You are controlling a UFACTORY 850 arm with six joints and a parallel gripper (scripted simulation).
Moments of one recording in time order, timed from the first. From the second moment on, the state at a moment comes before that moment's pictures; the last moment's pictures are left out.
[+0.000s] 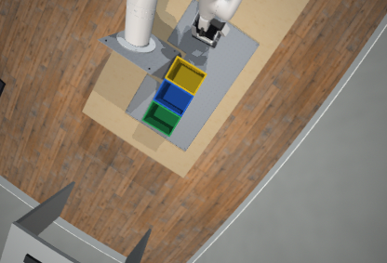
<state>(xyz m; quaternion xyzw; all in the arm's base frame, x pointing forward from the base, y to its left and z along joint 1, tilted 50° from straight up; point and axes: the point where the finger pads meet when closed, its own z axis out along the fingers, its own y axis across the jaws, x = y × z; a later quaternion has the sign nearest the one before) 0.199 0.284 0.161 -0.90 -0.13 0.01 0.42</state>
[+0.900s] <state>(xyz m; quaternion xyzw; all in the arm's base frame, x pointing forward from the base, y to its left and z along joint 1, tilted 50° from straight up) 0.204 0.255 0.187 -0.90 -0.13 0.01 0.42</state>
